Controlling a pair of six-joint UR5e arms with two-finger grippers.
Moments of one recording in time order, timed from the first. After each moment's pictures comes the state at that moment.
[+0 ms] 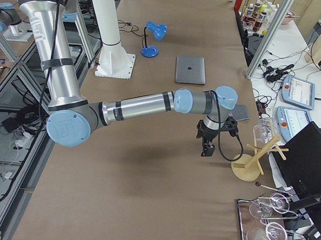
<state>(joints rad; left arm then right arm) -1.52 -1.52 -1.69 -1.74 -2.28 -0.18 1.49 -1.34 1.58 -1.87 2.25 -0.16</state>
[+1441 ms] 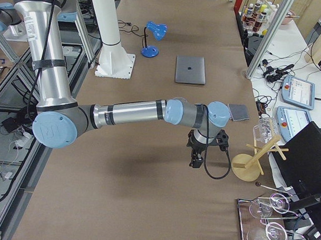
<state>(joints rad) -1.55 -1.55 -1.63 -1.69 -2.22 -0.08 1.53 -1.40 1.58 -1.89 2.30 -0.19</state>
